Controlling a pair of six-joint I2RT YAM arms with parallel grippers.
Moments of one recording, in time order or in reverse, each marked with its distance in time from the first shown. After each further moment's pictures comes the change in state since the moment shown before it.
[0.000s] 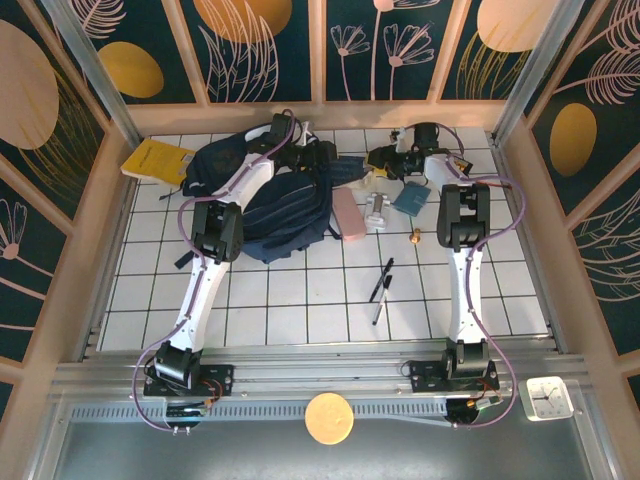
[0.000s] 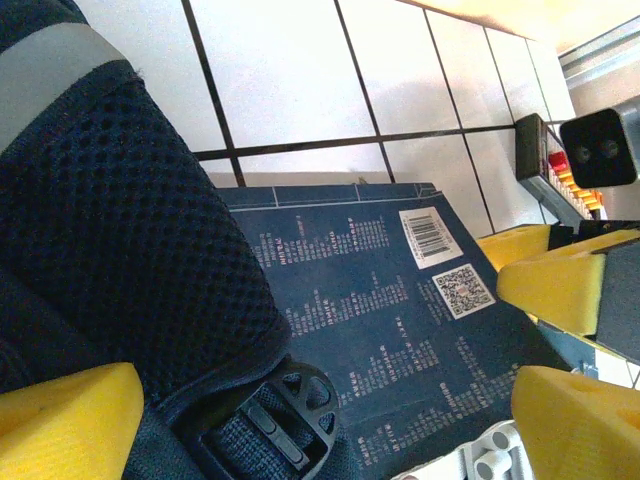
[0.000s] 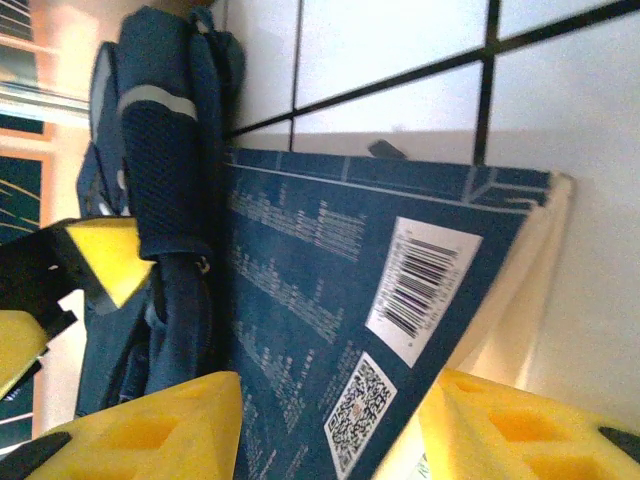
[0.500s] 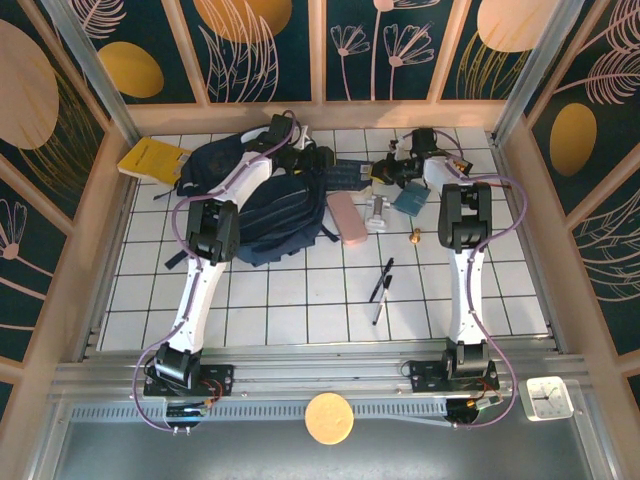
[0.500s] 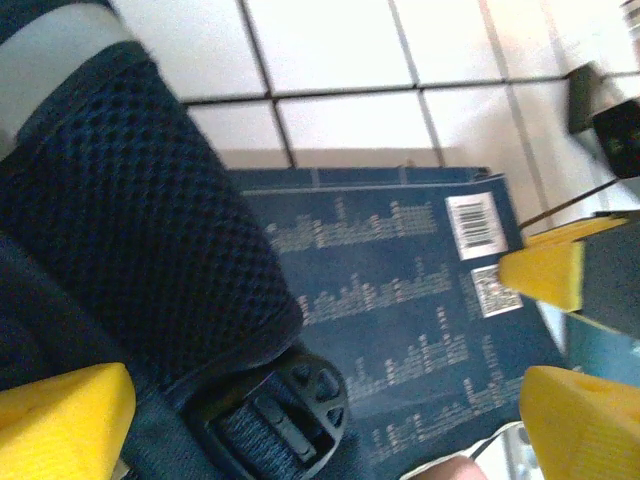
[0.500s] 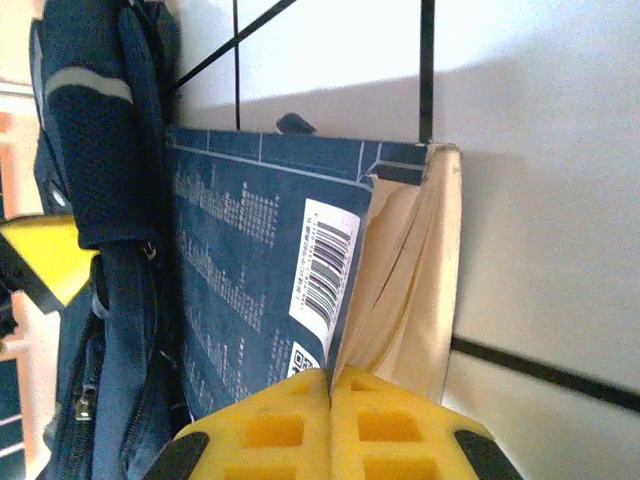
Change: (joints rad) left arm -0.003 -0.119 -0.125 -0.108 -0.097 0.102; right arm 0.011 -0.087 -0.164 0.002 0.051 0.007
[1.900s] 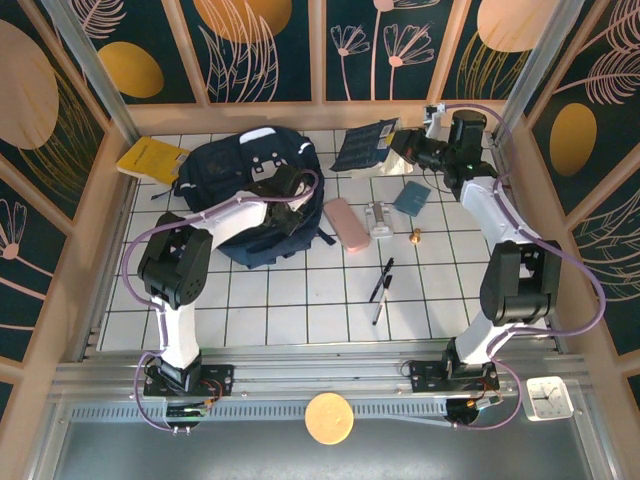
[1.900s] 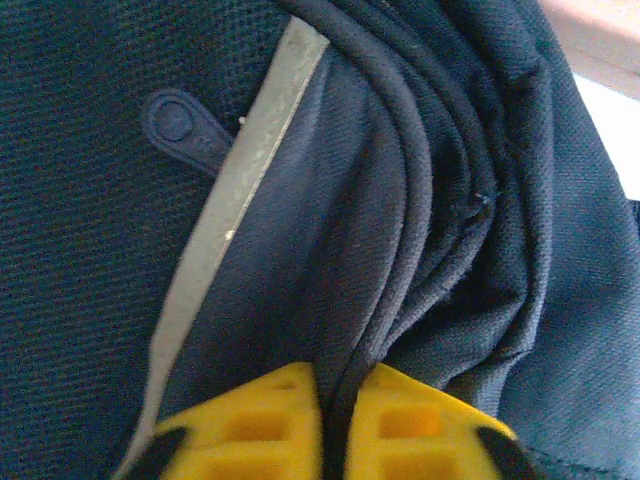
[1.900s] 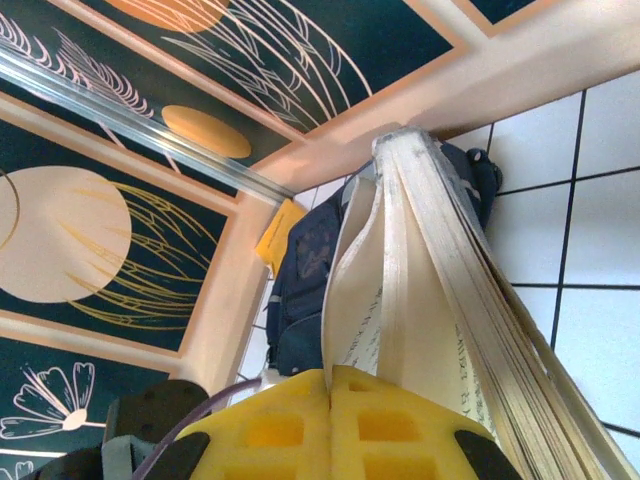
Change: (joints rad) left arm -0.172 -0.608 -0.894 0.015 -0.533 0.528; right arm -0.003 -0.861 -0.631 0.390 0.035 0.250
